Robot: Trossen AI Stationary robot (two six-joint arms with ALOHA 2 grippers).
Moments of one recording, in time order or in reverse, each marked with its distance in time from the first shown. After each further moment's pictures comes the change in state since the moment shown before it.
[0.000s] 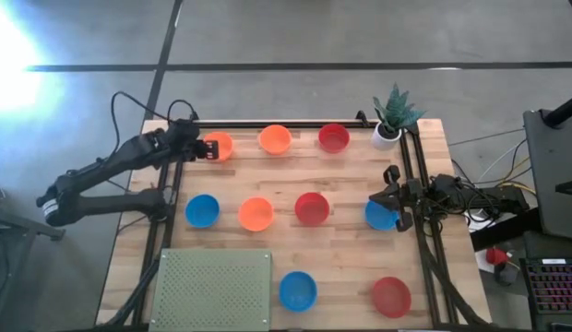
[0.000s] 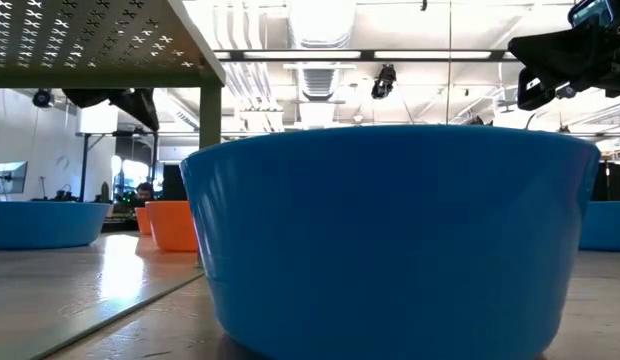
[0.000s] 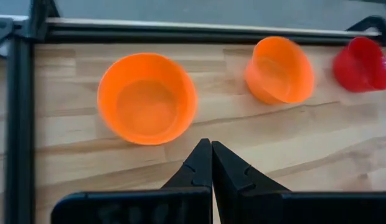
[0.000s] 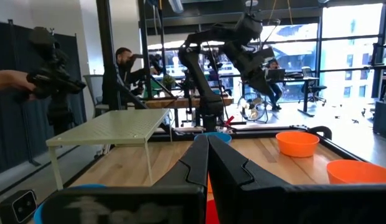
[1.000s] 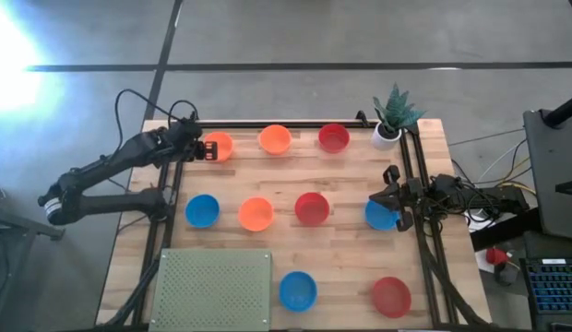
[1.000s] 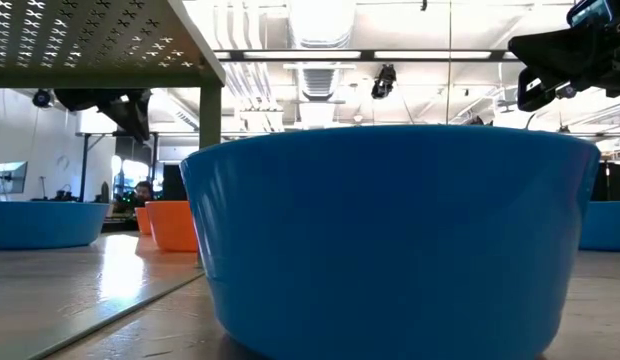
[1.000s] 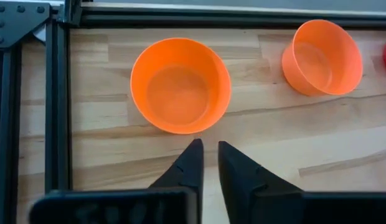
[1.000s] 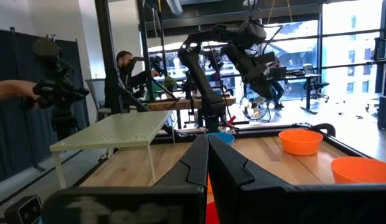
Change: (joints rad) left arm 0.034 0.038 0.000 -0.061 0.000 0.007; right arm 0.000 0.000 0.000 0.005 0.000 0.033
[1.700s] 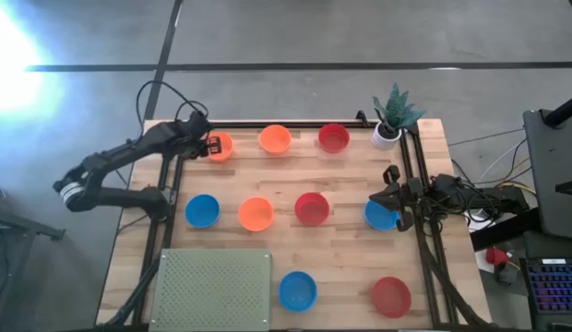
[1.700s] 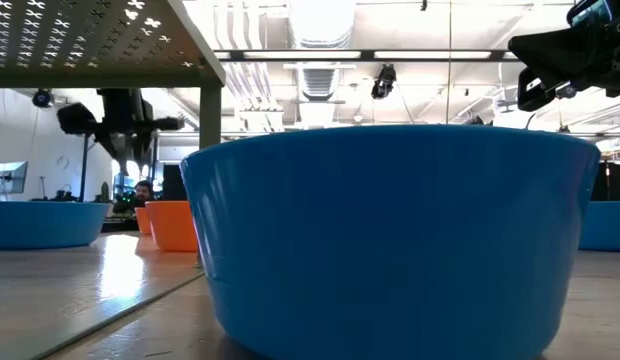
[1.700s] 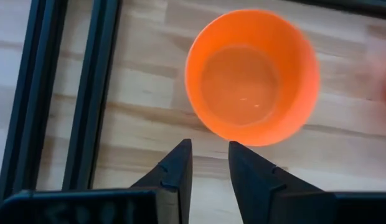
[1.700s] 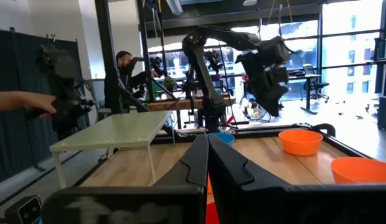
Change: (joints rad) left arm 0.150 0.246 -0.012 0.000 0.011 -0.128; right arm 0.000 0.000 0.000 0.000 0.001 0.000
